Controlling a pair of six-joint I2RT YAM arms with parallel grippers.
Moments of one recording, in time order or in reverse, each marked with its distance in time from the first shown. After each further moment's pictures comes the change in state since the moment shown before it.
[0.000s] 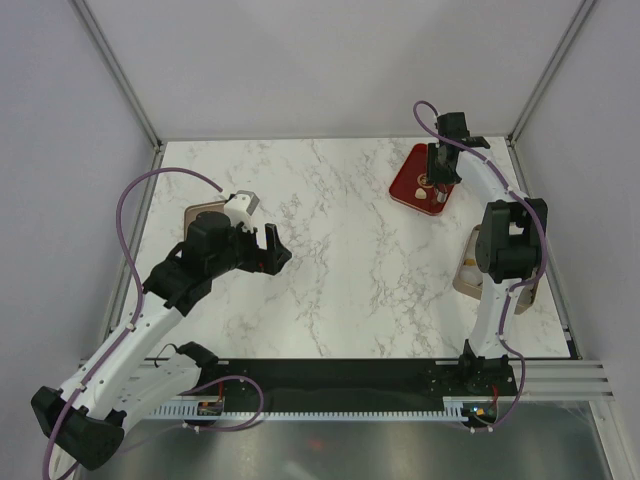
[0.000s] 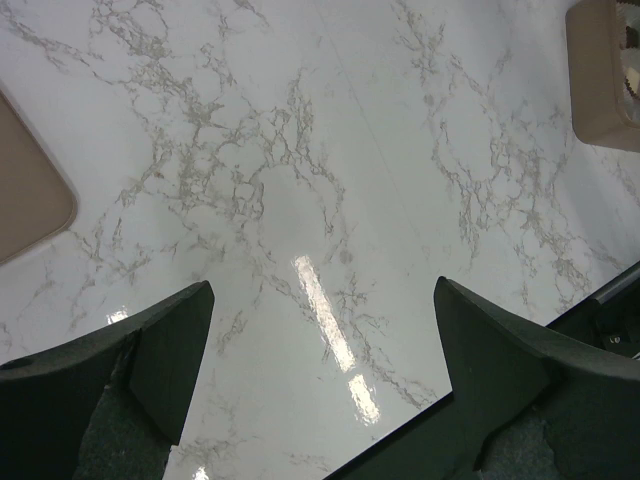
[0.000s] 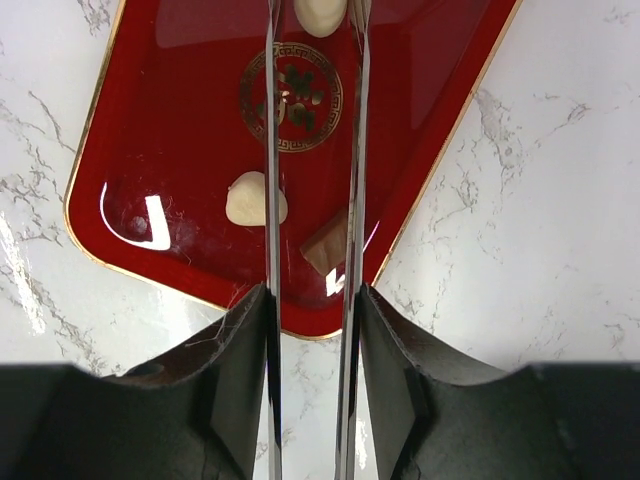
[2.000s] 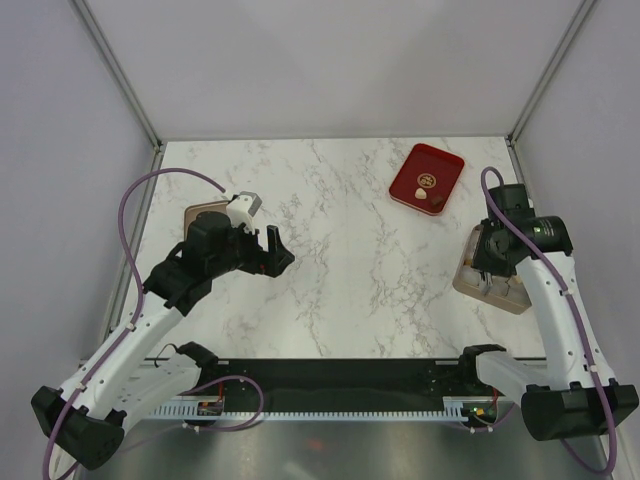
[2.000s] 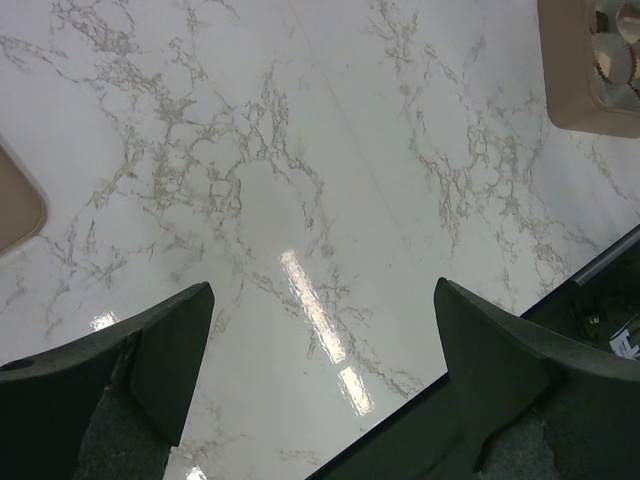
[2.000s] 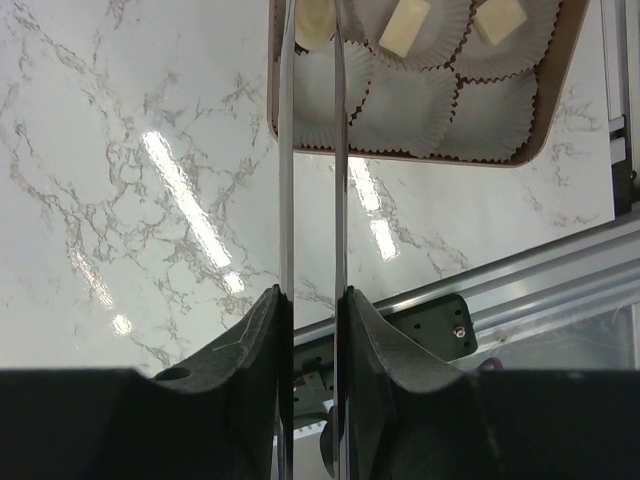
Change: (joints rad) left arm 0.000 0.002 0.000 0.000 0.060 0.001; right arm 0.000 -0.997 -0.561 -0.613 0.071 0.282
